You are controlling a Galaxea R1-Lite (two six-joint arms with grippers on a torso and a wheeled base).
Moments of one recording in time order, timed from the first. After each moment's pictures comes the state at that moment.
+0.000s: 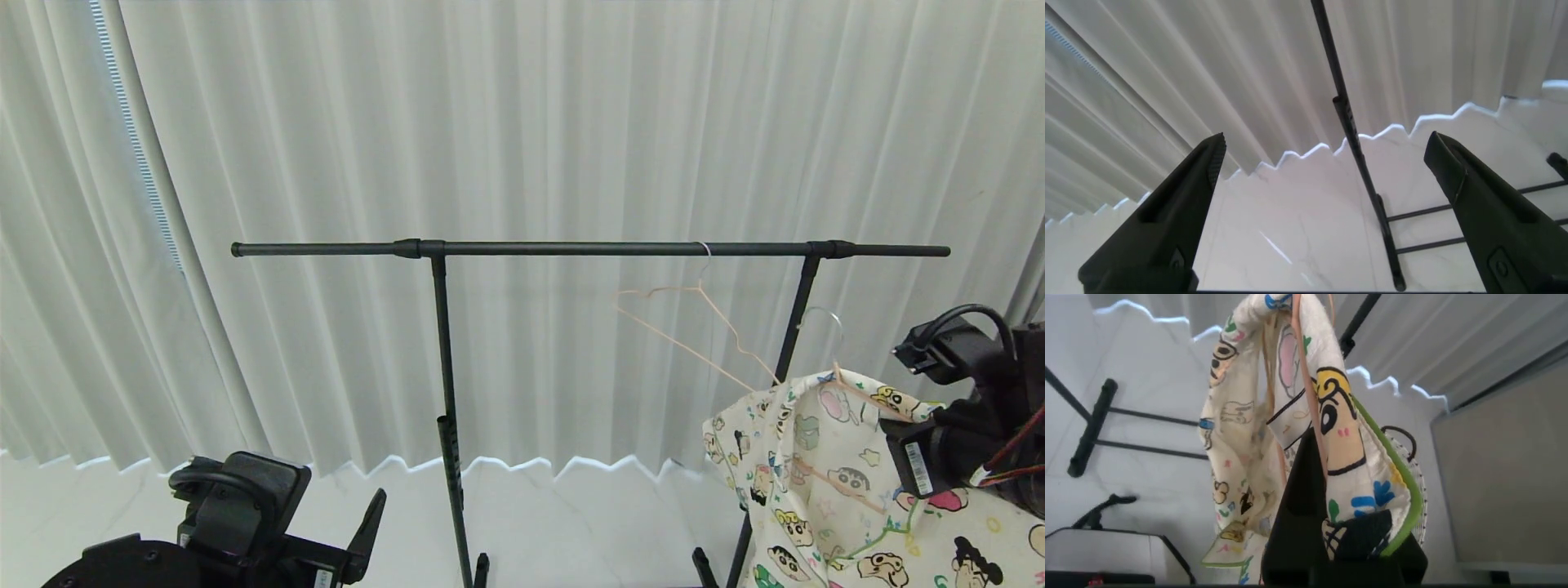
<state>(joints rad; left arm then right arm) -0.77 1.51 0.00 -1.14 0.72 0.14 0.38 1.34 -0.58 -0.18 -0.31 -0.08</state>
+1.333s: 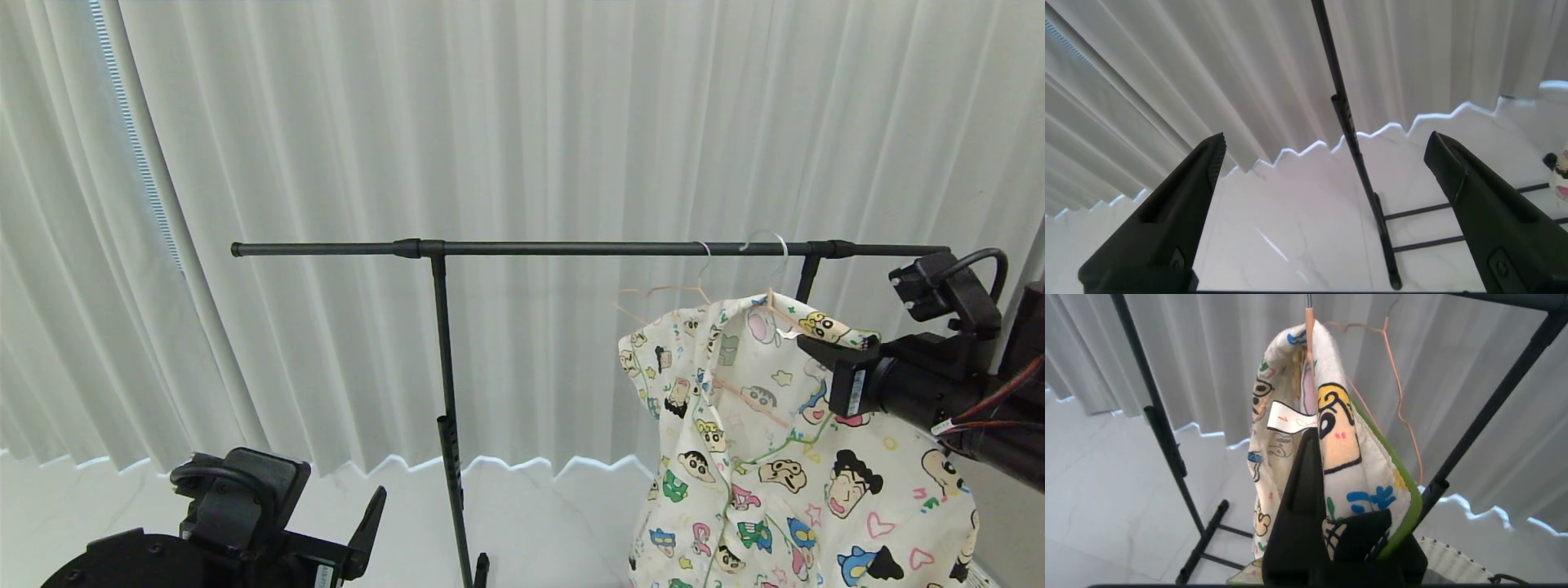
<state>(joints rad) -0.75 1.51 -0.01 -1.14 0.71 0.13 0.38 1.47 -0.52 -0.78 0.01 0.02</state>
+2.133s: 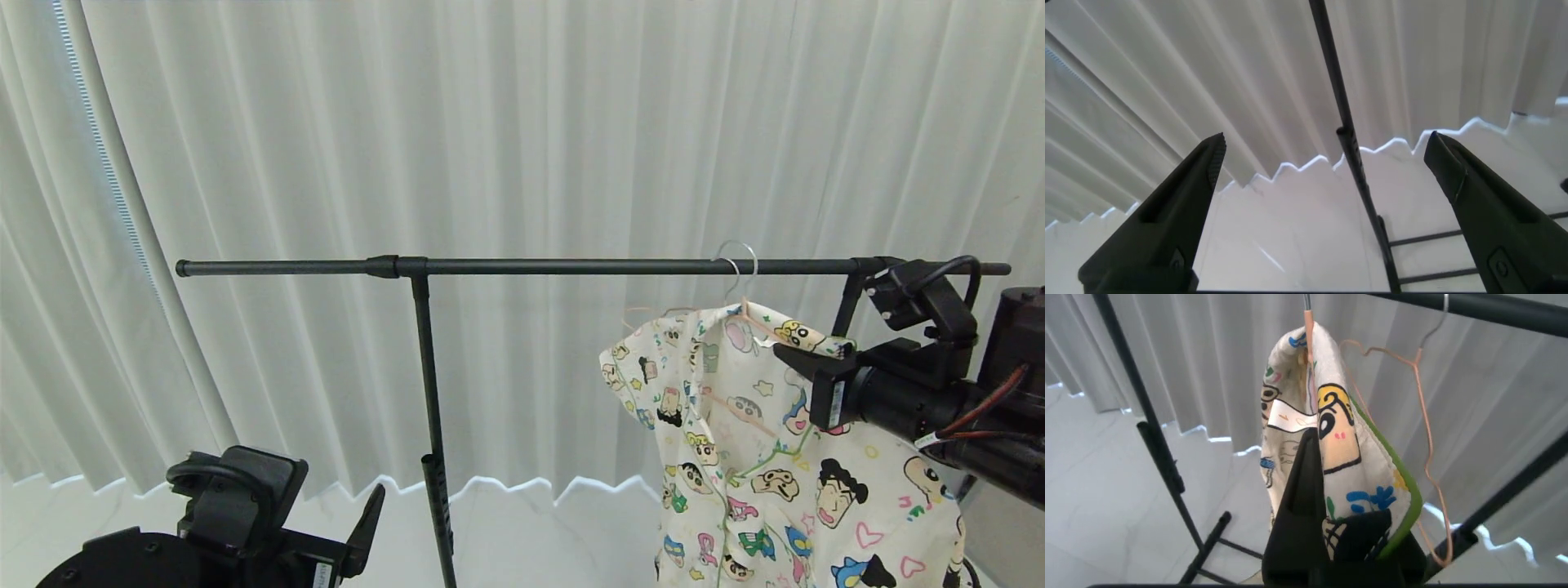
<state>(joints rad) -0.75 1.51 -0.01 -1.14 0.71 0.13 0.46 1.49 -0.52 -0.78 0.01 0.02</state>
